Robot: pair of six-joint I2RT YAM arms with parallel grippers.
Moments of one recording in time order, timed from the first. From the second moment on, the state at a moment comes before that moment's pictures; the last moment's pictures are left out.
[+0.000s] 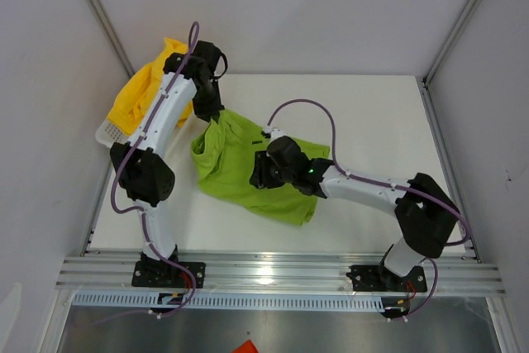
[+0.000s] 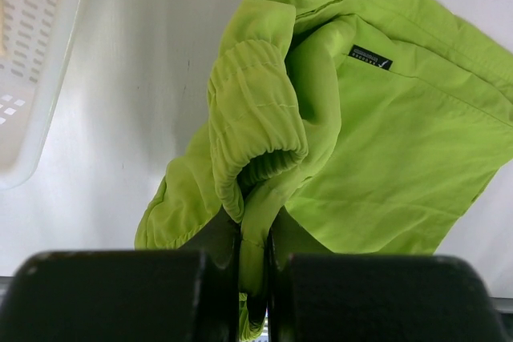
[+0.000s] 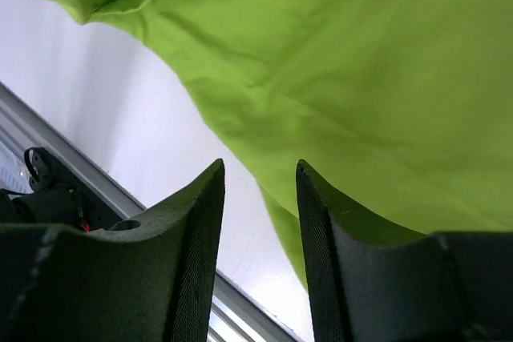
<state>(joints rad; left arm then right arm) -0.30 1.96 2.11 -1.35 -0.09 -0.46 0.94 1.64 1.10 -0.12 0.00 0.64</state>
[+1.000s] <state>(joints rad) -0.42 1.96 2.22 -1.36 -0.16 -0.51 0.54 1.47 0.62 -0.05 -0.14 0.69</state>
